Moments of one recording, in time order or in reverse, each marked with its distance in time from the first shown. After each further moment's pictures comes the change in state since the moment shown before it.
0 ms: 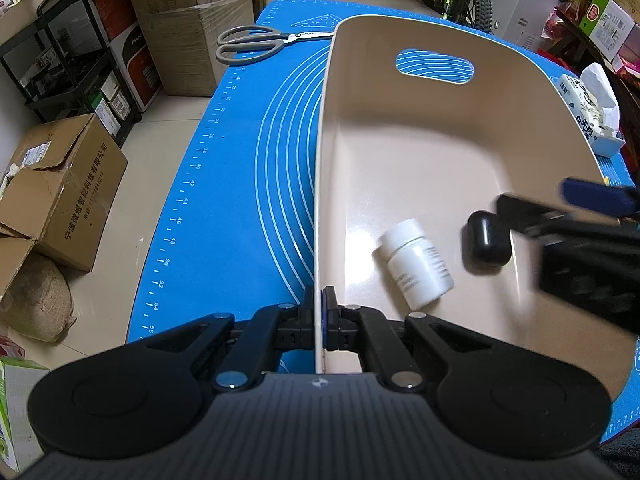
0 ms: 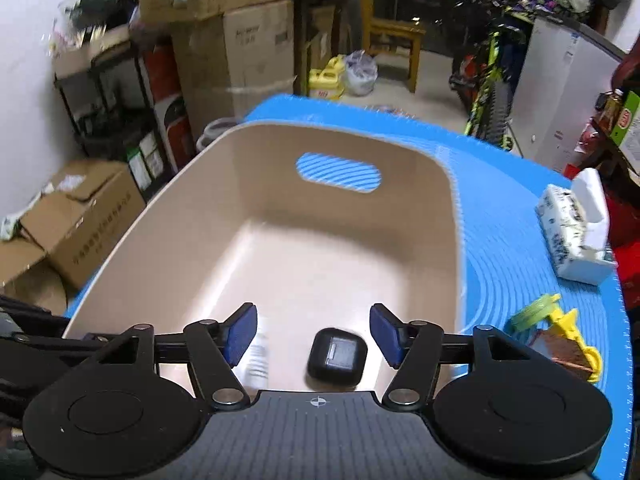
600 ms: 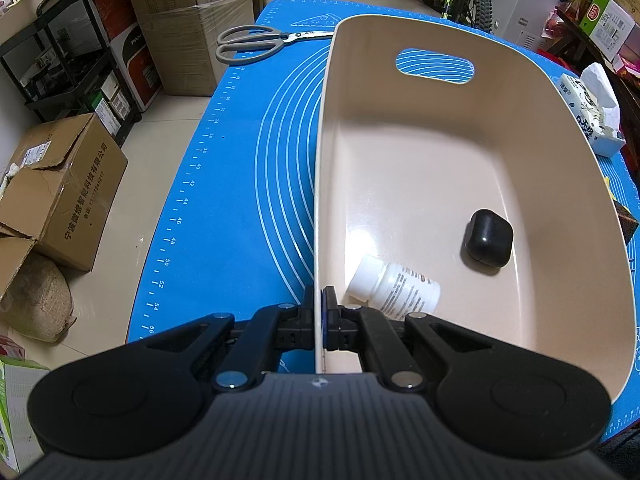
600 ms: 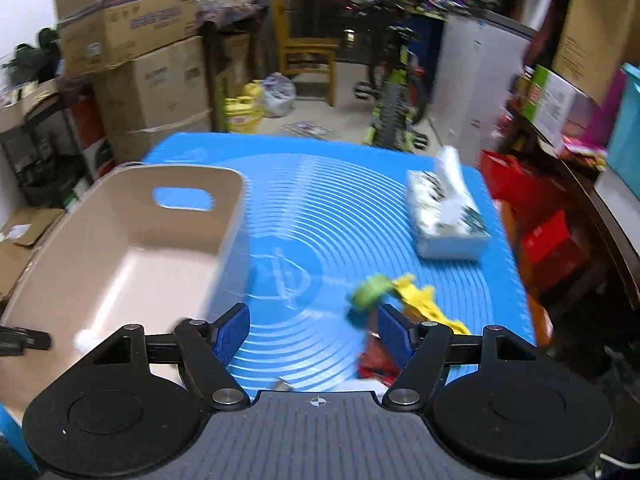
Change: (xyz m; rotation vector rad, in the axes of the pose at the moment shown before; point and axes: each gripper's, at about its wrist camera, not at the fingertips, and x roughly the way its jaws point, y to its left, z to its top) left arm 0.000 0.000 0.000 0.001 0.002 0.003; right arm -0.053 -0.128 -0.026 0.140 -0.048 -0.158
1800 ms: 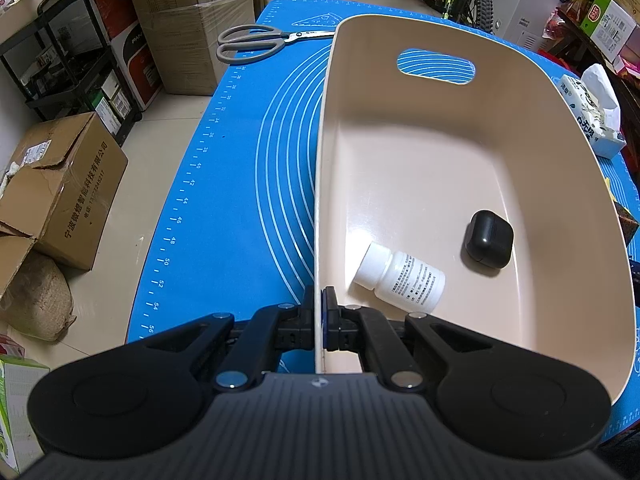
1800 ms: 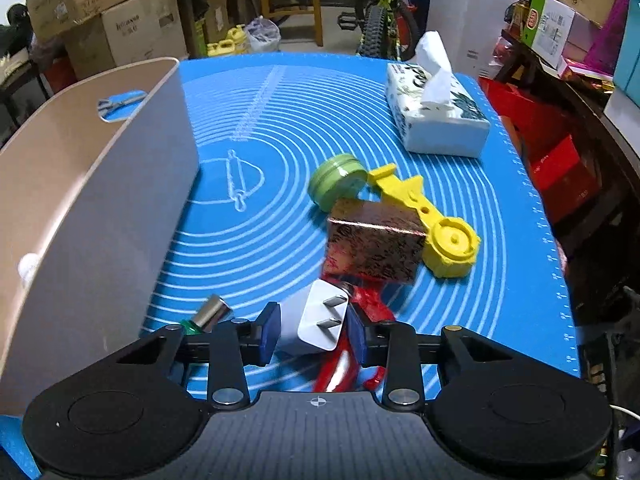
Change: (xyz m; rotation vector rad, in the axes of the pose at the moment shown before) left arm 0.000 -0.001 0.000 0.000 0.002 0.001; right arm 0.062 -0.031 -0.059 0.048 0.150 0.036
